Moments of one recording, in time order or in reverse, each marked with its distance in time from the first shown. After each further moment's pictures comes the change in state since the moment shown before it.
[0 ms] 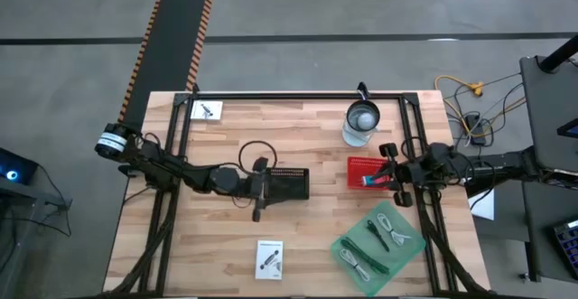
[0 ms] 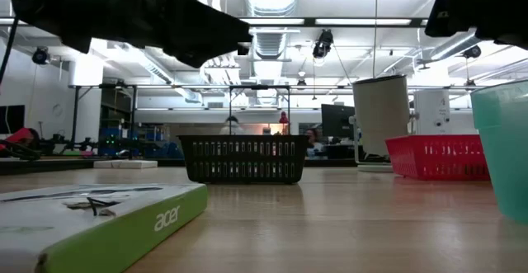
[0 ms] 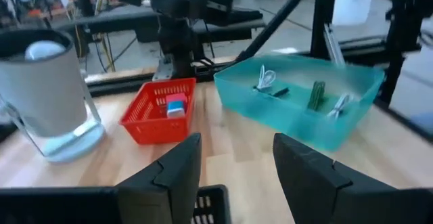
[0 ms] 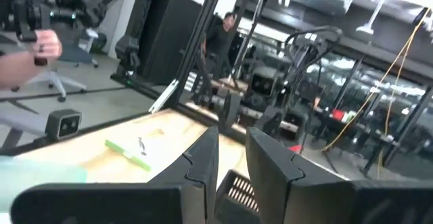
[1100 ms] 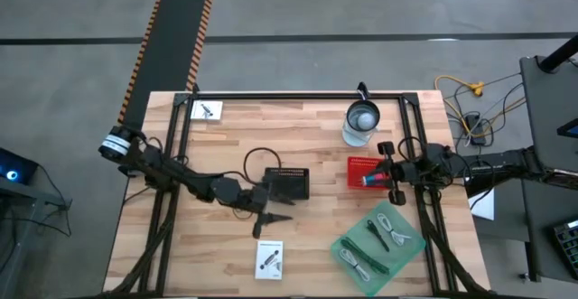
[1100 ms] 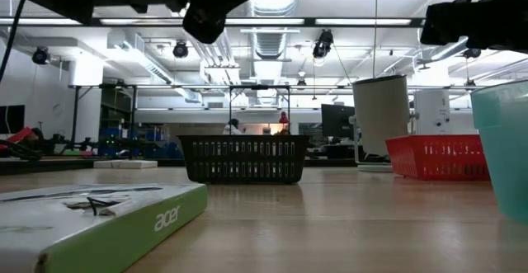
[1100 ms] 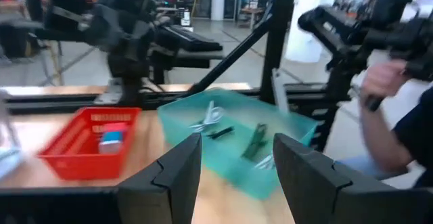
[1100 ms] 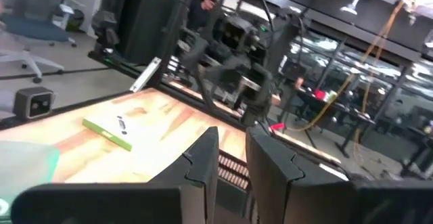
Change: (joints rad) left arm -0.097 0.043 0.121 0.007 0.030 -0.154; right arm 0.000 0.071 0.000 0.005 0.085 -0.034
